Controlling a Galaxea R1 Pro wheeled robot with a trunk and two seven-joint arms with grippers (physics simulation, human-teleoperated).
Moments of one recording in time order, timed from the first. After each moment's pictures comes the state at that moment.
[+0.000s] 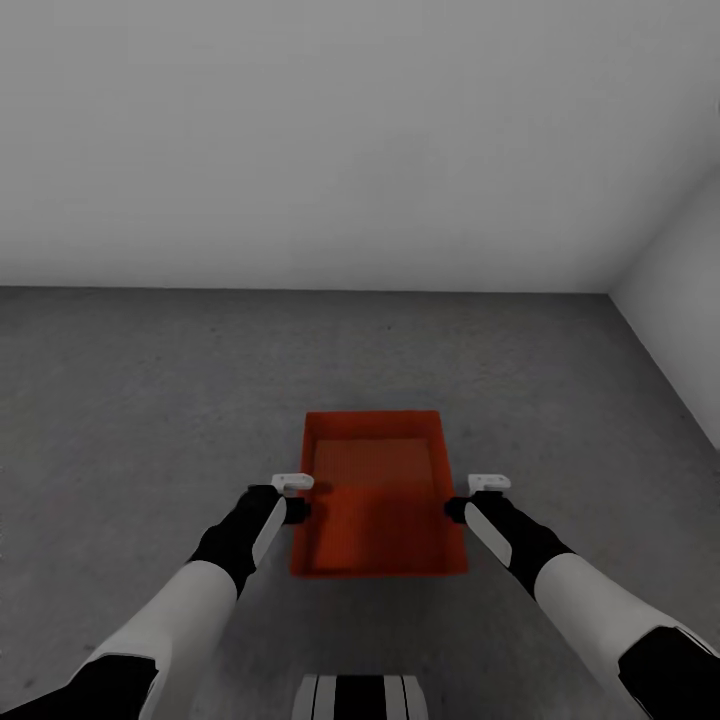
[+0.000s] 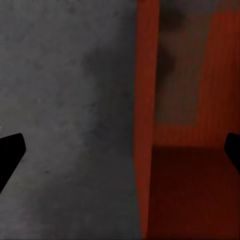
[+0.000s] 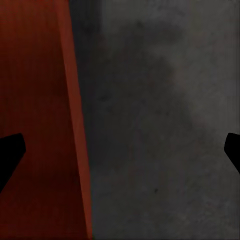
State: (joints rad) left arm -0.82 -0.15 -0.02 -0.60 0.06 0.64 0.21; right arm -0.86 -0.09 0.55 -0.54 -0.66 0.48 -0.41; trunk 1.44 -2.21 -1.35
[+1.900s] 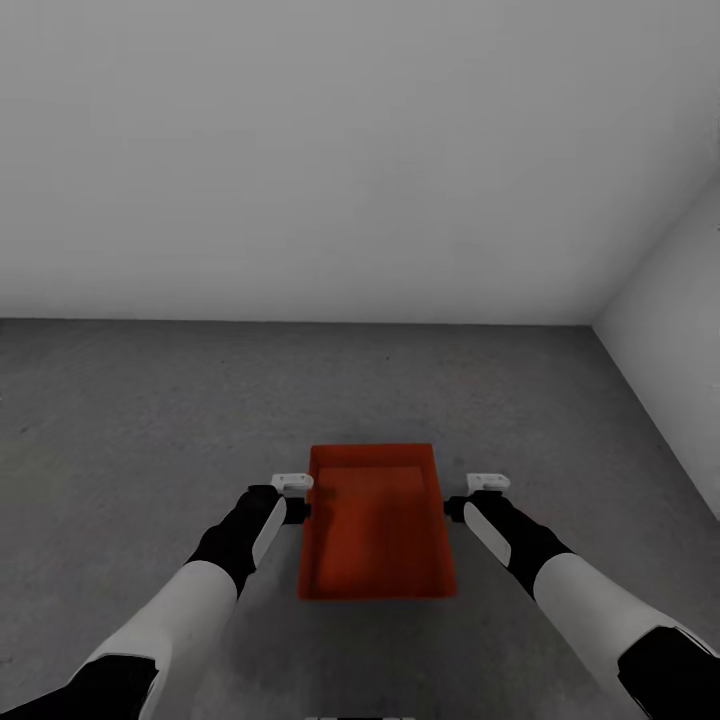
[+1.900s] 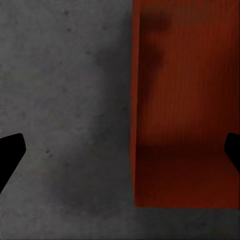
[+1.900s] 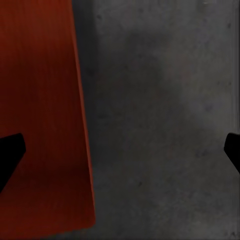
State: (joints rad) left arm -0.82 -0.15 -0.02 -0.60 0.06 0.64 0.21; right arm -0.86 -0.08 0.55 -0.54 -0.66 0.48 -0.42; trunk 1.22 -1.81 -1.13
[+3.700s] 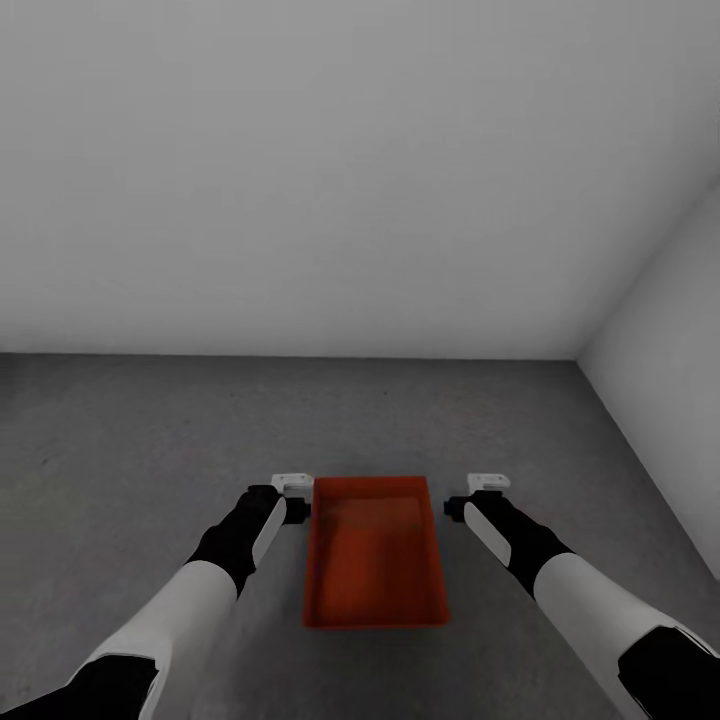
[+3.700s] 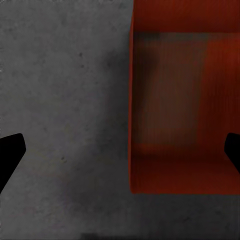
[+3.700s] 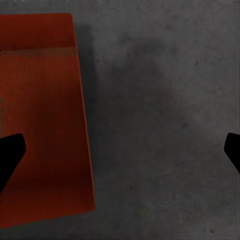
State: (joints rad) left arm -0.82 -0.15 -0.02 -0.60 0.06 0.64 0.21; right arm -0.86 -0.08 0.55 -0.54 -0.66 0.48 -0.42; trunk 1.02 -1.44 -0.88
